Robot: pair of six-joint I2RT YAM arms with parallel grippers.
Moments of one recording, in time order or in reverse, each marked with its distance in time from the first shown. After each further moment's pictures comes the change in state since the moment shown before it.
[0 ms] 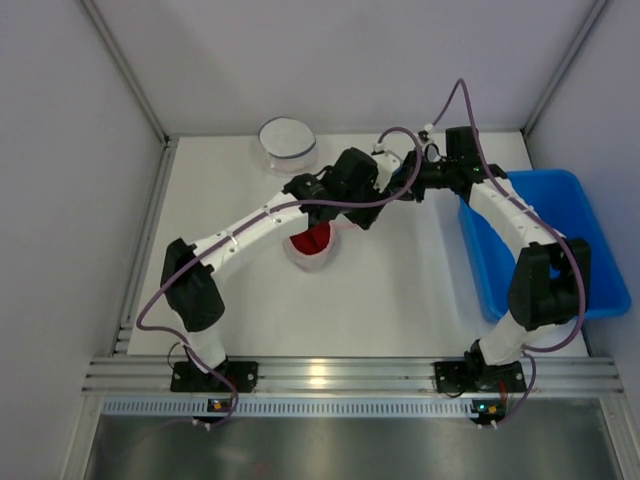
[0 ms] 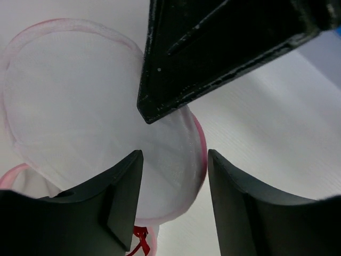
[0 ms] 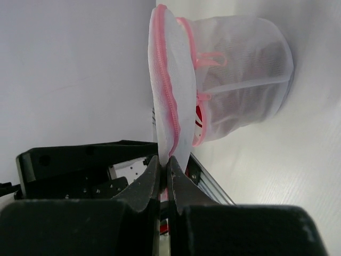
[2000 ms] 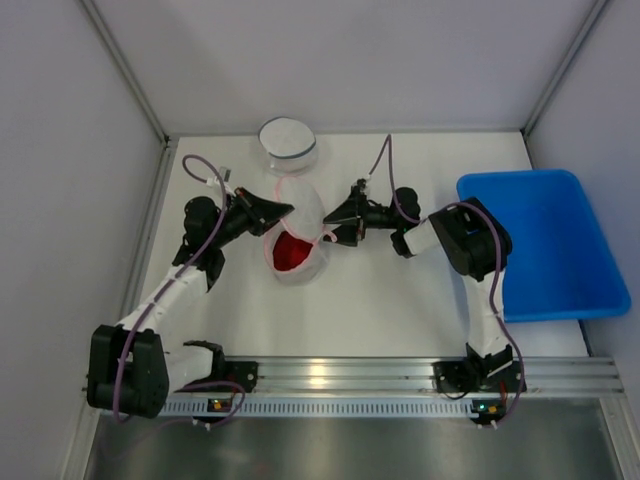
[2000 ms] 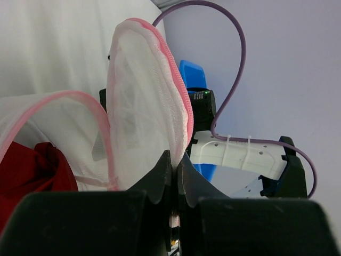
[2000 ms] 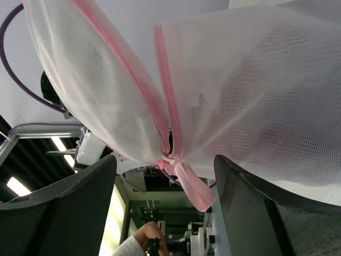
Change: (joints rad) left arm 0.694 -0.624 -1.088 1.067 0.671 -1.120; right arm 0.256 0.515 -0.339 1.617 -0.157 0.839
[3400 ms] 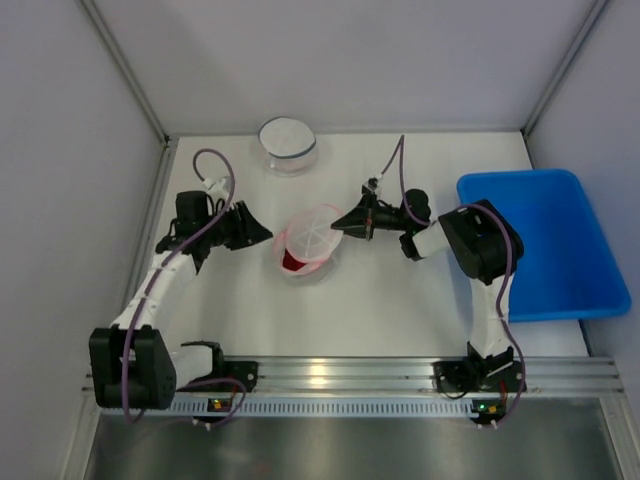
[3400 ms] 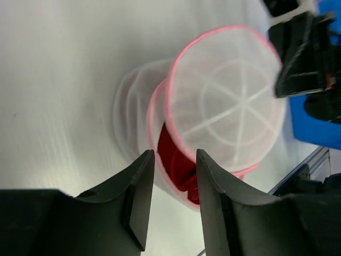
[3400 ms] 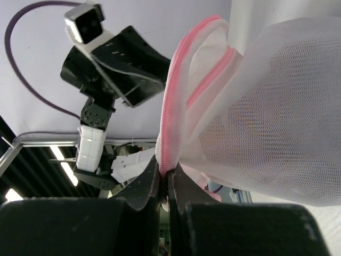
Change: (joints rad) left arm 0.140 -0.018 0.153 -0.667 -0.014 0.739; right arm -0.043 -0.062 -0.081 0.021 0.035 0.009
